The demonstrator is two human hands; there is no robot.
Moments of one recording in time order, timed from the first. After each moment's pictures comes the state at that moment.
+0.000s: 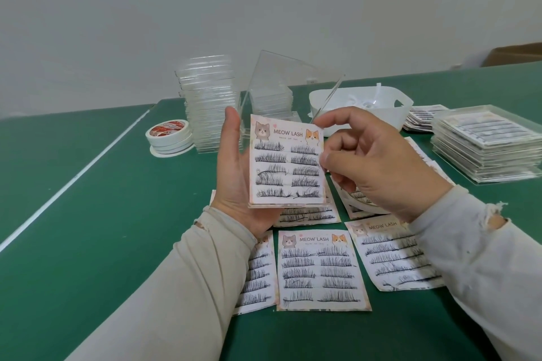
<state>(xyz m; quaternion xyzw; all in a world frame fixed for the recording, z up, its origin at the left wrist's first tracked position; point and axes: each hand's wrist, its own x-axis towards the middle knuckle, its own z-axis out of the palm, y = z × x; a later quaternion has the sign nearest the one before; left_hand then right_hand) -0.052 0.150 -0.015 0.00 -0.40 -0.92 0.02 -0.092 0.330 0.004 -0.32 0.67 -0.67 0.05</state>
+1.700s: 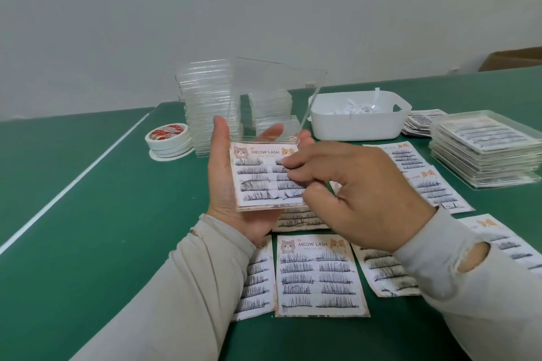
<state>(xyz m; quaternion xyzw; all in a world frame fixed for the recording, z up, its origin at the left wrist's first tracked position) -0.077 0.130 -0.044 -0.07 -0.32 -0.94 -0.05 -0.063 0.318 0.003 -0.46 0.77 -0.36 -0.26</state>
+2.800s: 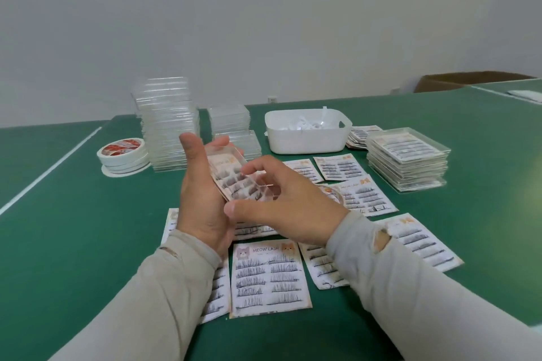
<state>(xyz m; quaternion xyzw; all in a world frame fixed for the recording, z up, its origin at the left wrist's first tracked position) -0.049 0.176 -0.008 0.04 -0.44 -0.88 0.18 -0.061 0.310 0.003 -0.28 0.80 -0.52 0.09</state>
